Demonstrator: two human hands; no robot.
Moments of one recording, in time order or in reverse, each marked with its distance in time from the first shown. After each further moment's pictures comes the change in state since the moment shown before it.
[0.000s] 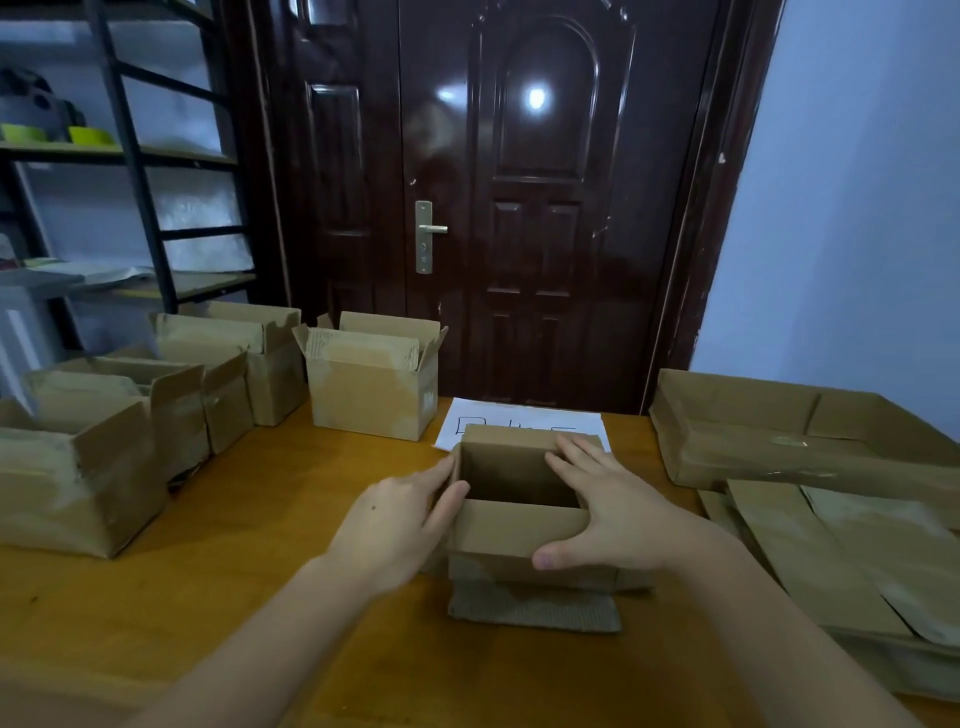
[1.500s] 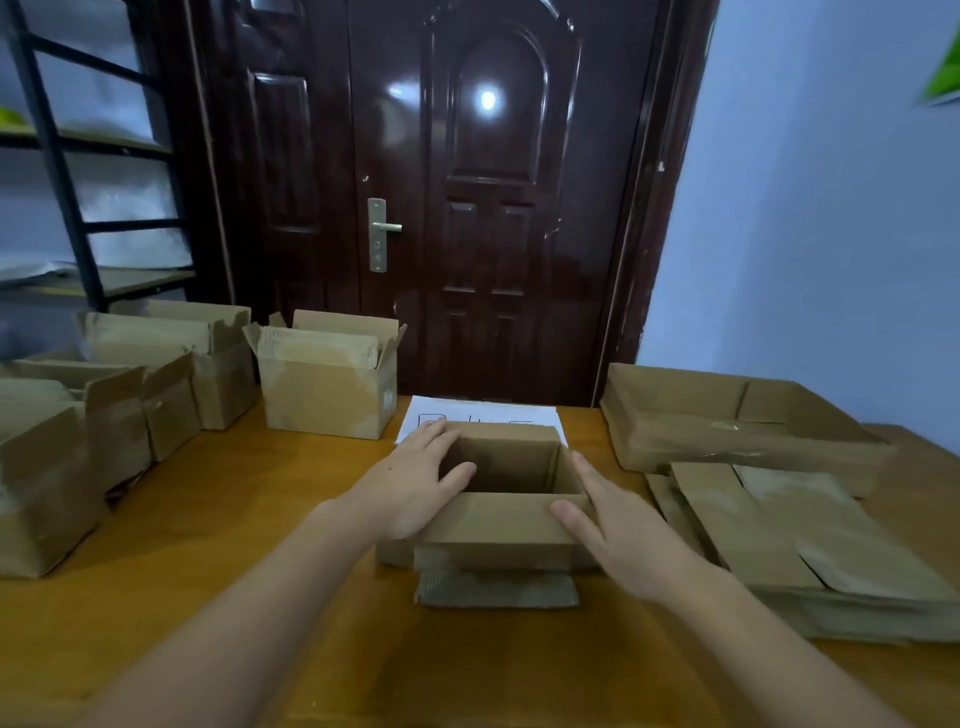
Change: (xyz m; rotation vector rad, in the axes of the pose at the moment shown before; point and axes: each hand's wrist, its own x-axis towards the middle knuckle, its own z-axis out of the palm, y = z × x) left_hand 0.057 0.016 0.012 -0.044 -0.259 0.089; right_hand -0.062 0.005 0.024 0.158 0.218 0.227
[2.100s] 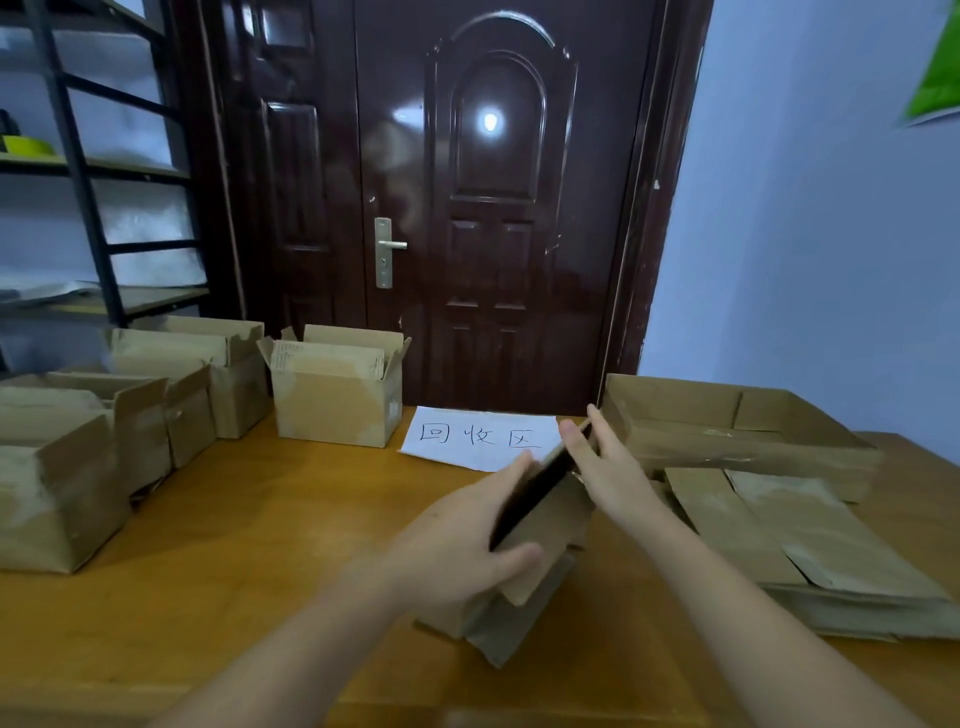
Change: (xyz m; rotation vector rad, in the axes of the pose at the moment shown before) left_hand -0.065 0.071 0.005 -0.227 -0.004 0.283; right_hand 0.044 -0.012 -0.016 0.644 0.260 0.179
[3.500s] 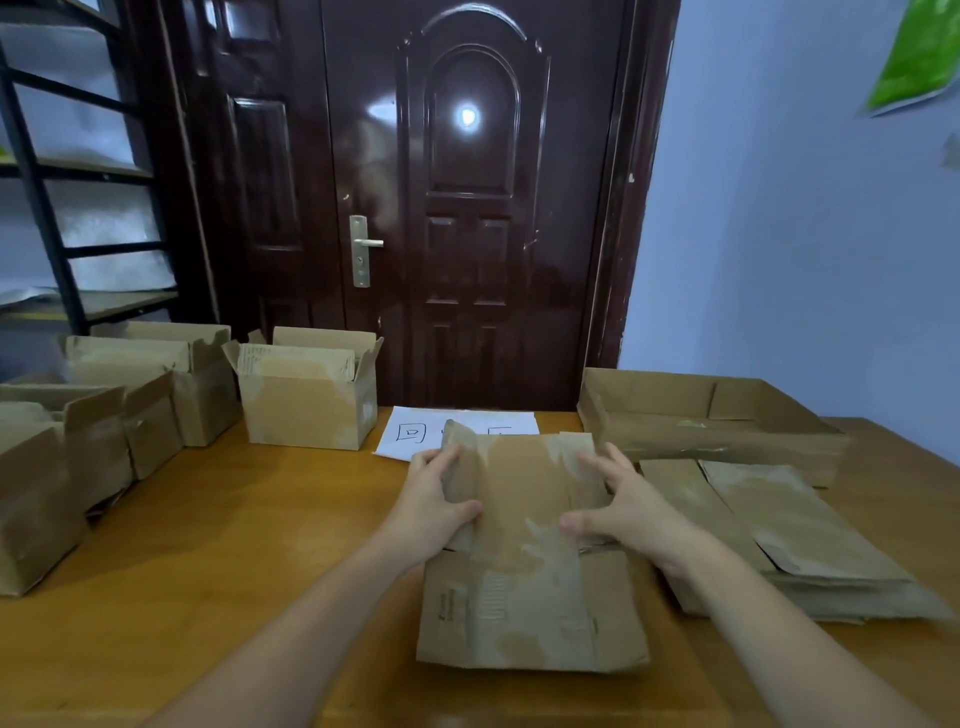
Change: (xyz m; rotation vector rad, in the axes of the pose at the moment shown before) left_hand 0.049 -0.045 0.029 -0.451 0.262 -0.378; right_hand -0.015 0.051 -0.045 0.026 -0.234 0.053
